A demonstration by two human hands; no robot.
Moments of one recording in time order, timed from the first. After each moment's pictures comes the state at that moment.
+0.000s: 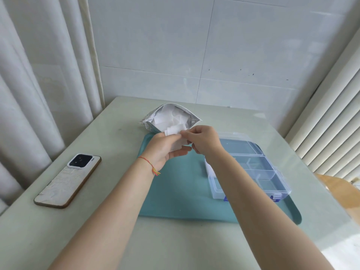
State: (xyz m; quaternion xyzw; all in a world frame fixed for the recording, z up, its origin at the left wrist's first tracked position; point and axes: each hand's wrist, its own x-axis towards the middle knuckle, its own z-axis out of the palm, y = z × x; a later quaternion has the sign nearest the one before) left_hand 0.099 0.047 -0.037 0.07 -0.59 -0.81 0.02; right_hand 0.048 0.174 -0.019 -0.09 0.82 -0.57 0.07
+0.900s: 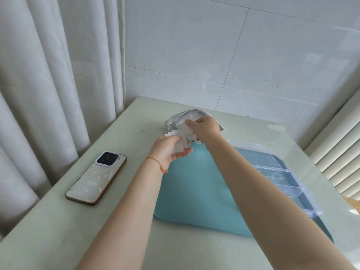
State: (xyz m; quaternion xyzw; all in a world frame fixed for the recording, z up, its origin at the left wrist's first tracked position) left_hand 0.096 -0.013 -0.048 0.17 -0.50 -0.85 0.06; right_hand 0.003 0.084 -0.010 -0.09 0.90 -0.42 0.01
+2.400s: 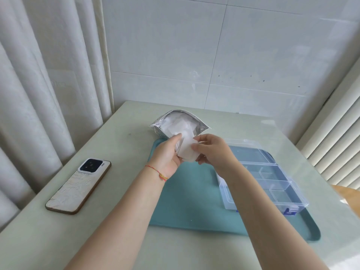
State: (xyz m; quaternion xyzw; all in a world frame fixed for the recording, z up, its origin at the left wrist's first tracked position) left_hand 0.092 0.038 -0.041 0.11 -0.45 -0.89 0.01; right_hand 0.055 0.173 -0.025 -0.11 0.75 -0.63 0.13
